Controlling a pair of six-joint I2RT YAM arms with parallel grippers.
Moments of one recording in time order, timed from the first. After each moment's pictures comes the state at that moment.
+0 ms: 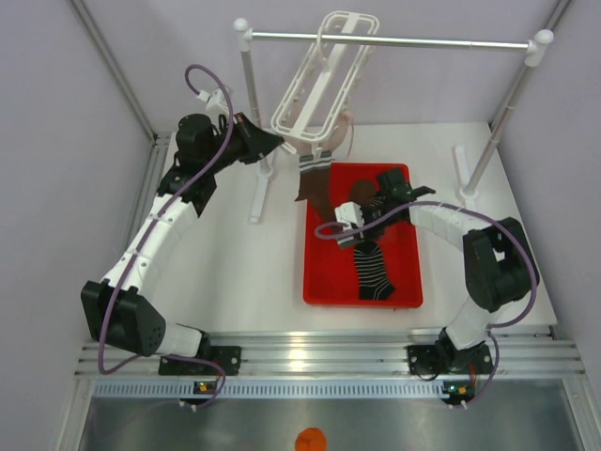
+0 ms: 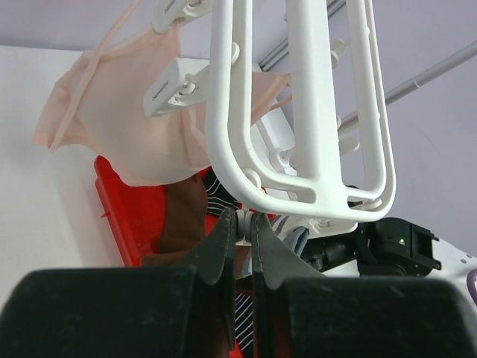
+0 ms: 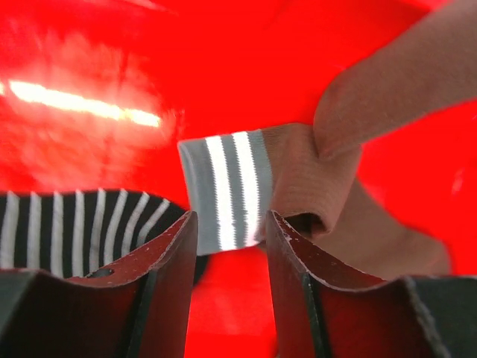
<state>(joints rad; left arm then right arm) -0.27 1.40 1.35 -0.06 0.45 -0.66 0.40 1.68 1.10 -0.52 -0.65 -1.30</state>
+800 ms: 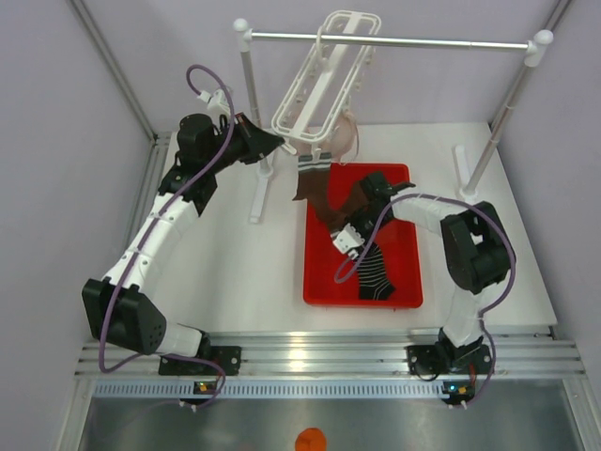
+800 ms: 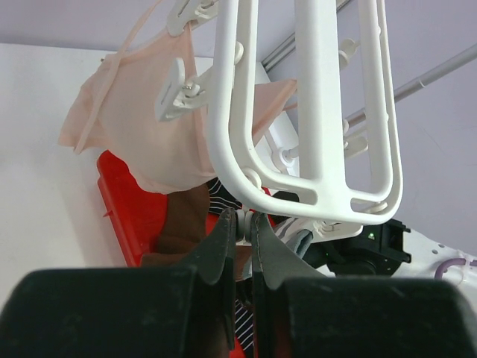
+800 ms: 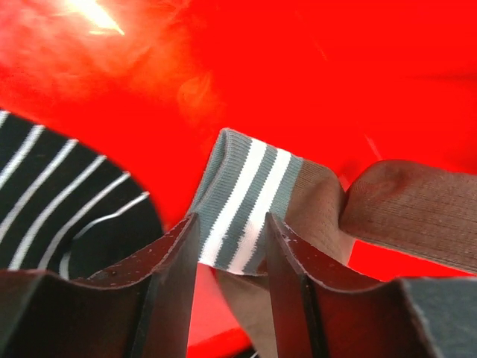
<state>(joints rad) -0.27 1.41 1.35 -0.06 0.45 -0.65 0.45 1.83 1.18 -0.66 -0.57 -1.97</state>
